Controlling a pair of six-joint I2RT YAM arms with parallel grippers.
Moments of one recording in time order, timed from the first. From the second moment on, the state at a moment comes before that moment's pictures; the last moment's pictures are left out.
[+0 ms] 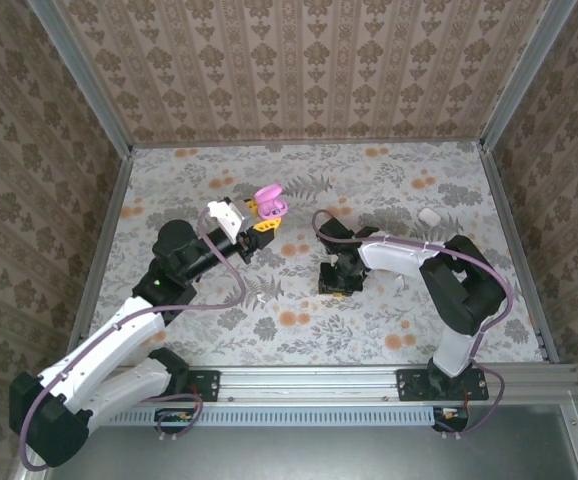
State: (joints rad) left arm -0.66 0.89 0.70 0.26 0.36 0.10; right arm 0.64 1.78 1.05 -0.67 -0.22 0.71
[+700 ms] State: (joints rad) left arm -0.66 0.89 0.70 0.26 0.36 0.10; right arm 0.65 1.79 1.07 -0.67 -0.19 0.70
